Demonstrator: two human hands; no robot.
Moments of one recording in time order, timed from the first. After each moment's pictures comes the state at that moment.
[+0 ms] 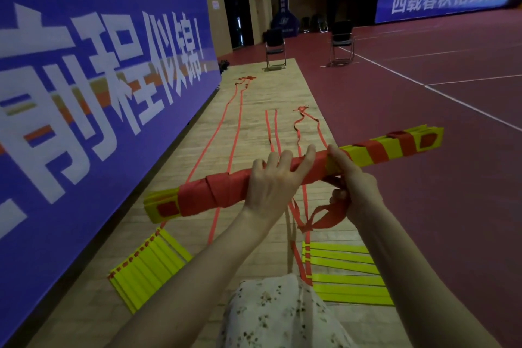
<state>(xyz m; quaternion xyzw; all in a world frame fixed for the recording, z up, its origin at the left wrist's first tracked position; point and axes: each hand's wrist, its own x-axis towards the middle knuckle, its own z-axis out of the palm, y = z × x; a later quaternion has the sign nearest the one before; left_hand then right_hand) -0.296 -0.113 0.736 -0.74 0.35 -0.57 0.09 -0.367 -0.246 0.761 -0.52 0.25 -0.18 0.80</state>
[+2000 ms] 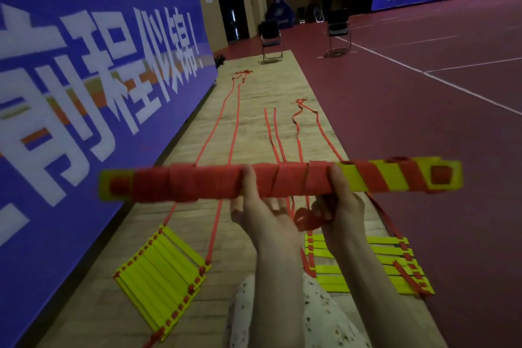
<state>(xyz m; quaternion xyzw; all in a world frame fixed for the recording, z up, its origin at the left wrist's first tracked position) -0.359 -0.125 0.751 -0.26 -0.15 0.01 -0.96 -0.386 -0.204 0.717 -0.37 0.15 -0.25 0.88</state>
